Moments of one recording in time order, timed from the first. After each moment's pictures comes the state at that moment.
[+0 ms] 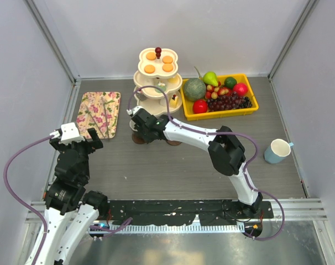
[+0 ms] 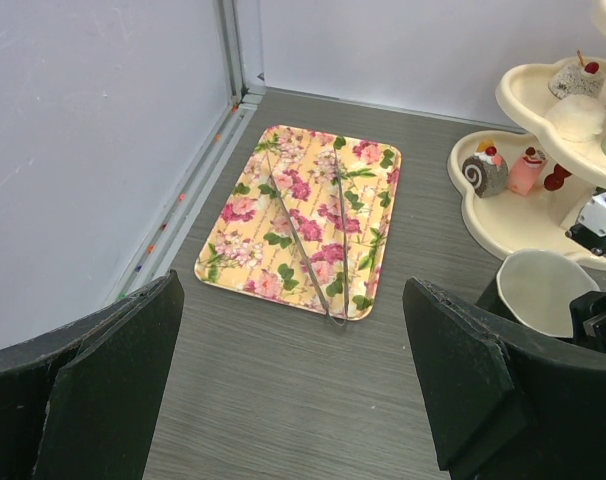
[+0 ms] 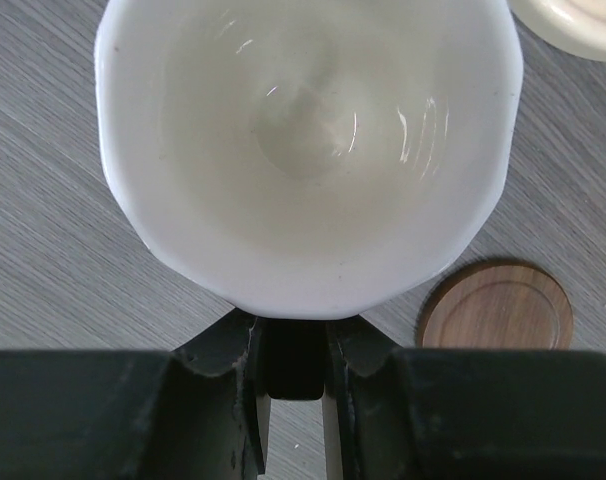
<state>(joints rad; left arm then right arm) -0.34 0.36 0.70 -0.39 -0.61 -0.05 0.98 2.13 1.78 -0.55 0.22 0.18</state>
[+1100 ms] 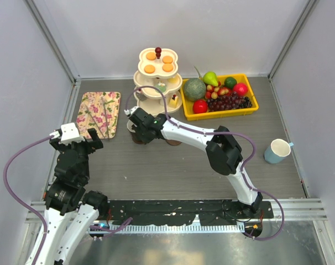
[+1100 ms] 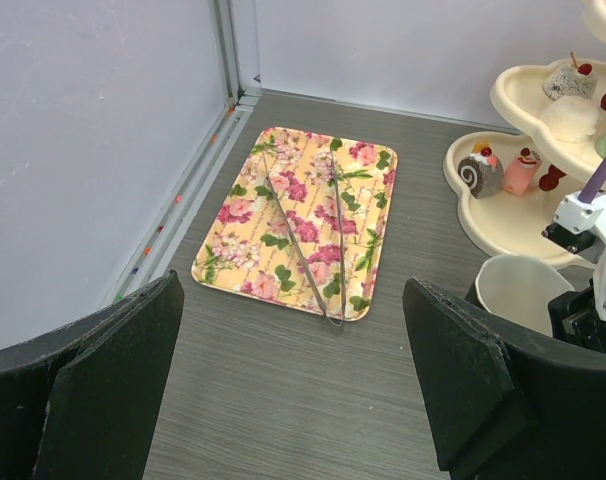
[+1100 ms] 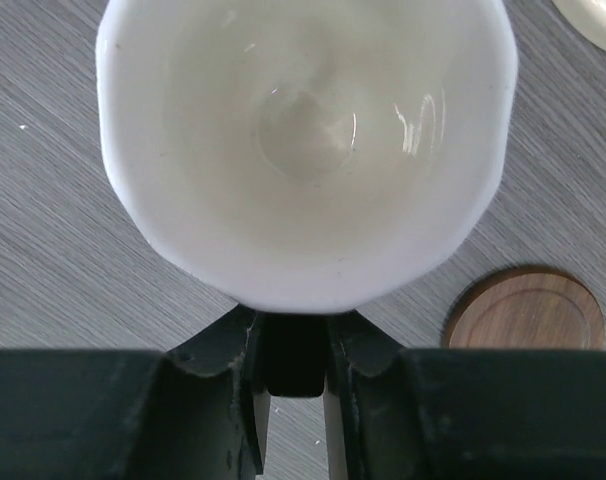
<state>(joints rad) -0.34 0.36 0.70 -0.39 -0.60 -0.05 0.99 2.18 1.85 -0.62 0.18 0.20</state>
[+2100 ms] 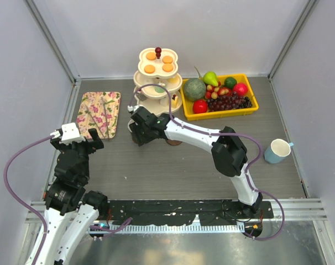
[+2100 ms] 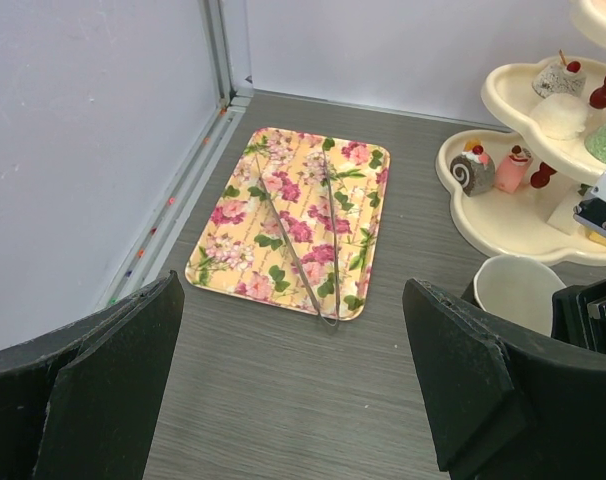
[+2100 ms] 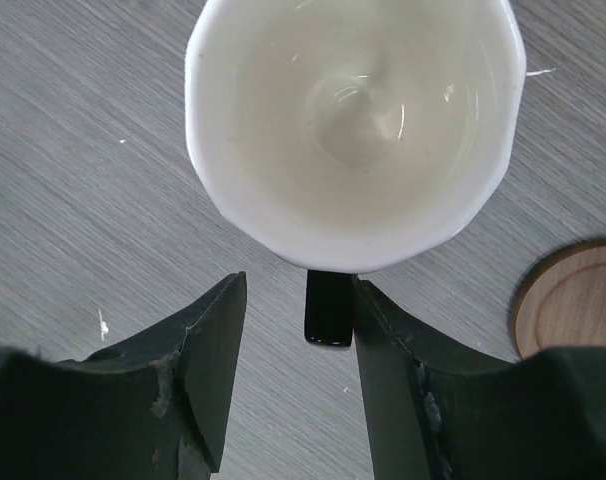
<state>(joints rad) -0.35 0.36 0.70 -0.39 -0.58 -0.05 0.99 2.11 1.80 -0.59 0.10 0.36</state>
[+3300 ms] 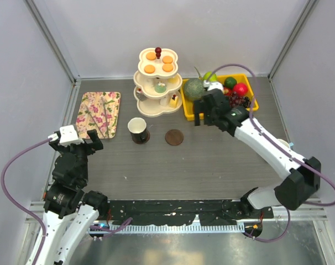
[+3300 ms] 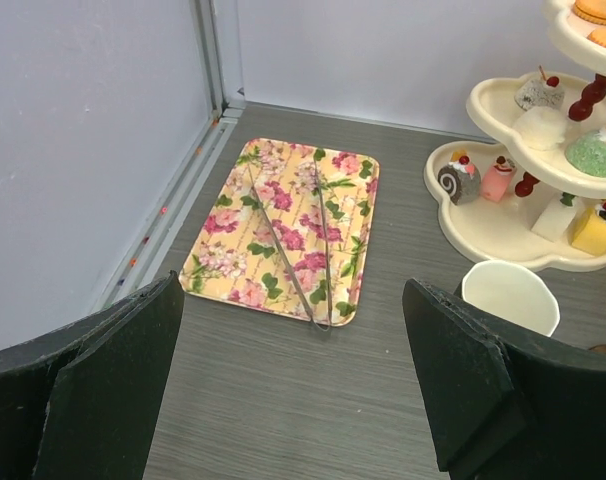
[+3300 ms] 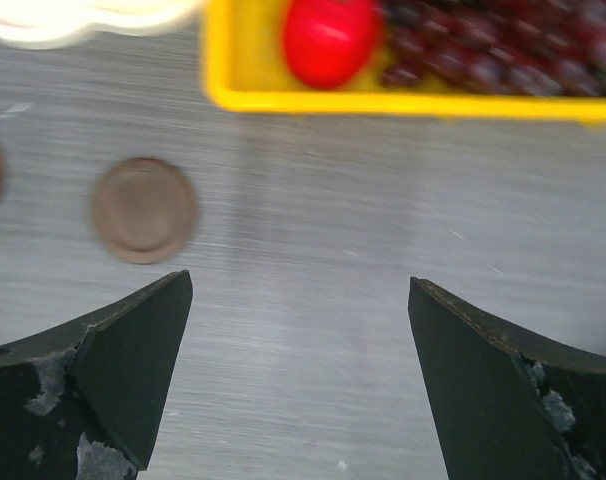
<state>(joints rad) -0.35 0.32 0.70 -0.39 -0.58 -0.05 0.64 1.44 1.34 -0.65 0.35 0.30</state>
